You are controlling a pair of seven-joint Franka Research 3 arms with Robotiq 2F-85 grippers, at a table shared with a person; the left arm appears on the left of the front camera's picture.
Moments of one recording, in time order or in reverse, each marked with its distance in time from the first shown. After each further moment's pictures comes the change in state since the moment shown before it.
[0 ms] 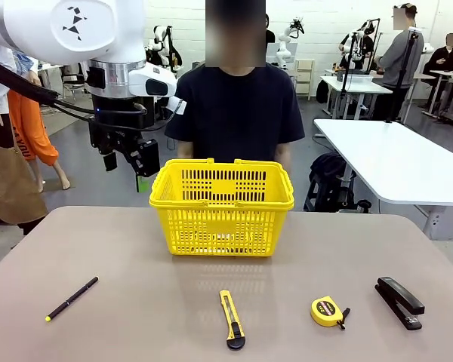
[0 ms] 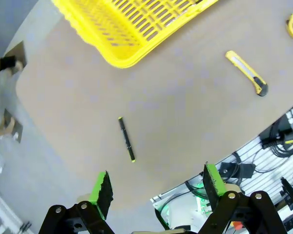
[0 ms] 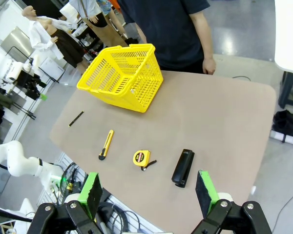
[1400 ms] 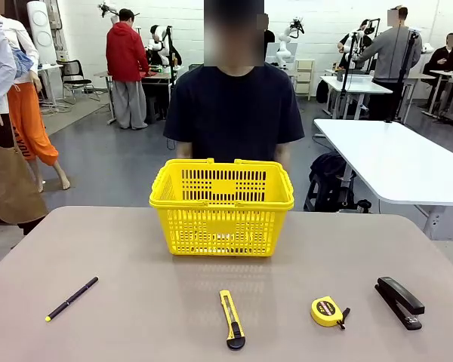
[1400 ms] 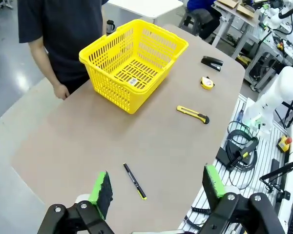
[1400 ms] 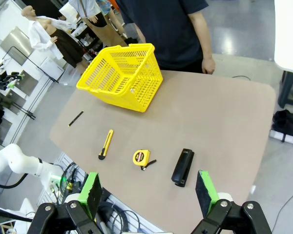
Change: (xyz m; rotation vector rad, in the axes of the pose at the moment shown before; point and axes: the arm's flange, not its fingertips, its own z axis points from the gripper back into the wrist) left arm -0.254 0.260 0.035 -0.485 -0.761 -0.144; right arm -0.001 0.000 0.001 -0.002 0.001 -0.001
